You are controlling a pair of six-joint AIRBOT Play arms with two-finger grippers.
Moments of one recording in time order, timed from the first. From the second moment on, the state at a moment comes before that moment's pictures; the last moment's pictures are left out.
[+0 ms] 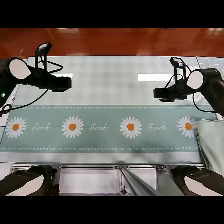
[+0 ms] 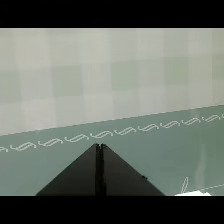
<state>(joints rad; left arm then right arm) -0.17 -1.21 1.15 1.34 -1.06 -1.62 0.20 -1.21 1.06 -1.48 1.09 1.78</state>
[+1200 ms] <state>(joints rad) -0.14 -1.21 1.17 1.34 -0.84 -1.61 0.20 -1.20 1.06 -1.47 0.66 1.78</state>
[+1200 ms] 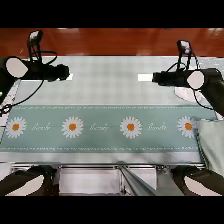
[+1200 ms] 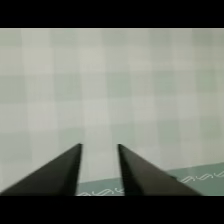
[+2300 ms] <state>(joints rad) -0.11 -0.76 0.81 1.30 -1.07 -1.54 -0.37 -1.58 1.19 -1.60 0.65 1.79</state>
